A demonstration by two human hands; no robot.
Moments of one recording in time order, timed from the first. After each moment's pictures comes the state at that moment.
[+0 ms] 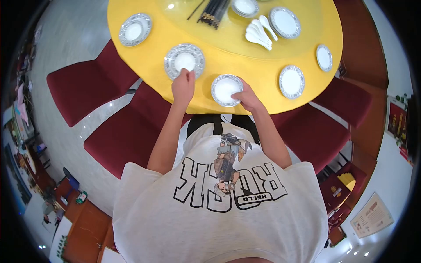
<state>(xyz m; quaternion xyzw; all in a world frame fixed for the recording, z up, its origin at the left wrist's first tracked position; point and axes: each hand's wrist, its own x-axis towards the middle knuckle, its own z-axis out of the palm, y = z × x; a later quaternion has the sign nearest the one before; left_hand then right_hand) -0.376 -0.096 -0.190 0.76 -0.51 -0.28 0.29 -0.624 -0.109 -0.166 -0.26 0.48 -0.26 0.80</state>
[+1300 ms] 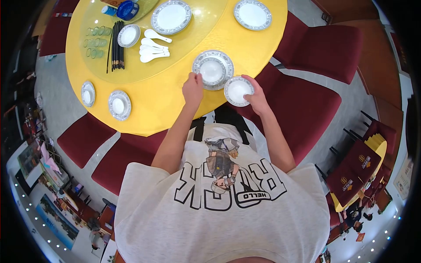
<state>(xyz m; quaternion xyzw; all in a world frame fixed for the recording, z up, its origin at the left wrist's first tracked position) -0.774 -0.144 -0.204 0.74 -0.57 -0.29 0.19 -1.007 -0.070 -0.166 -0.24 0.57 -0.44 0.65</state>
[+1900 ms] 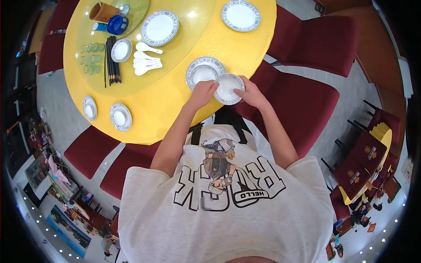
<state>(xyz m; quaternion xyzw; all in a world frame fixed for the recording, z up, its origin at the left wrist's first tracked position) -0.809 -0.166 -0.185 0.42 -0.76 -0.47 0.13 -1.027 -0.099 -0.154 -0.39 0.63 -0.29 0.60</state>
